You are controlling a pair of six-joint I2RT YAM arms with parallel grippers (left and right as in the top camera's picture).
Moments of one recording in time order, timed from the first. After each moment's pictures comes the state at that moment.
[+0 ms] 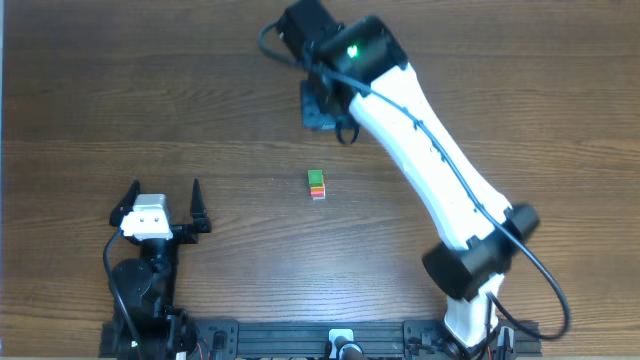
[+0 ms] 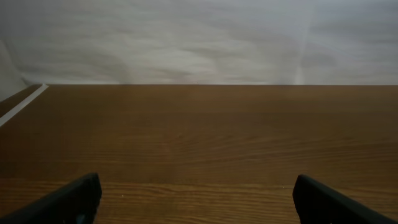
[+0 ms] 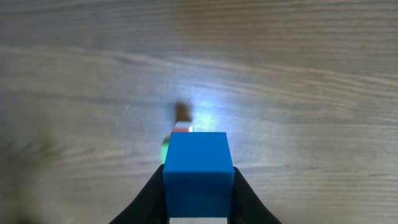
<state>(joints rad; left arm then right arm) 0.02 0.01 0.02 -0.08 -0.02 0.01 0.65 1.98 2.22 -1.58 0.11 0.56</state>
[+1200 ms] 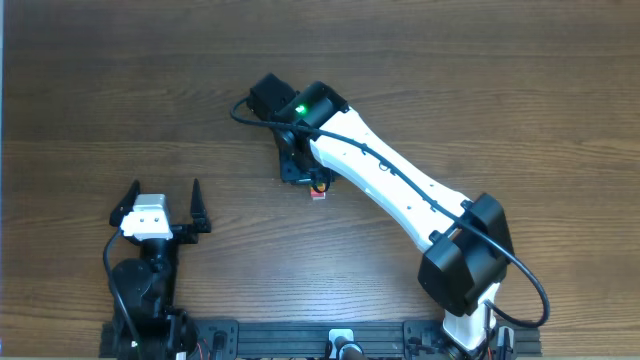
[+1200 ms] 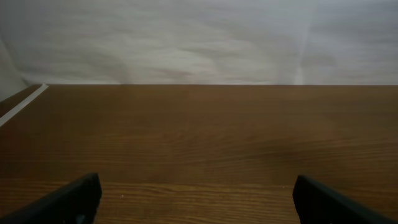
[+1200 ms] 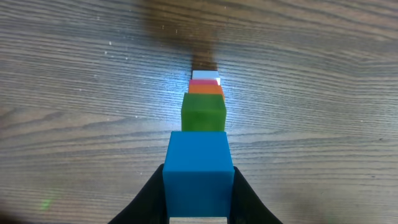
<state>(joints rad) 0.02 0.01 0.02 -0.08 -0.02 0.01 0.77 1.97 1.80 -1.36 0.04 0.68</state>
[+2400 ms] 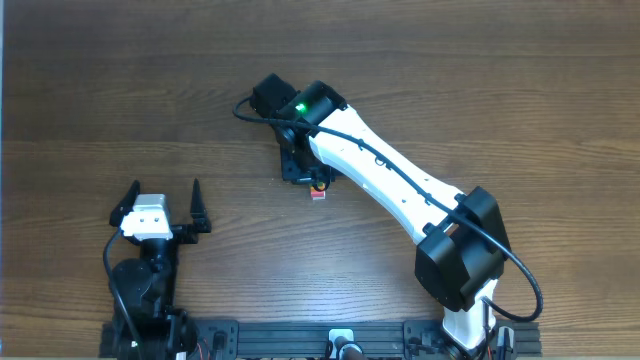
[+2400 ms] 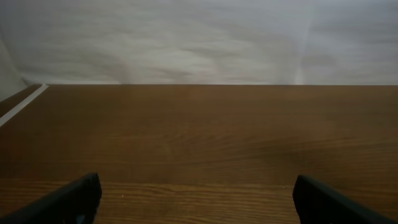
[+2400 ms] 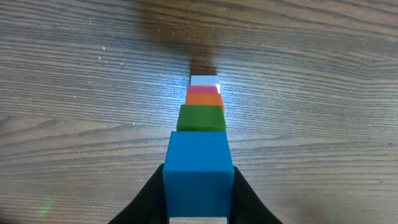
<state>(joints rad) 0.02 0.01 0.02 -0.08 -0.02 0.01 0.75 1.98 1.78 -1.33 0.02 0.68</state>
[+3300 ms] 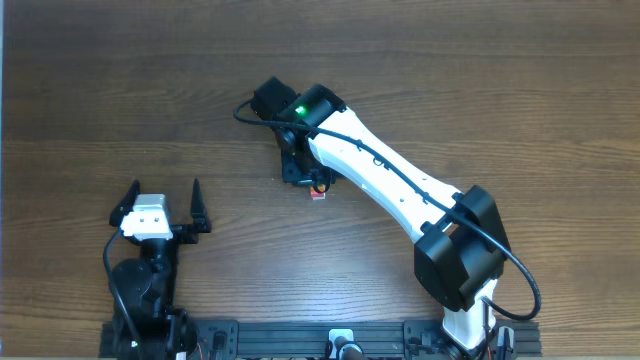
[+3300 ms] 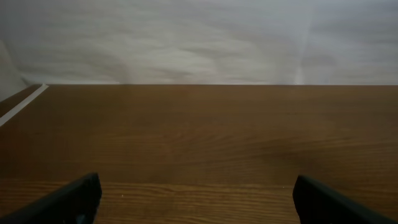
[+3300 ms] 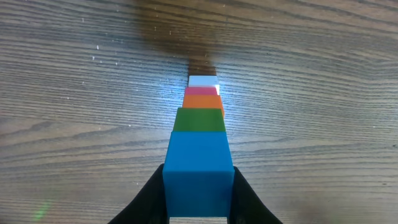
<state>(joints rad) 0.02 0.01 0.02 -0.08 -0.02 0.01 0.75 1.98 1.75 -1.30 0.02 0.68</state>
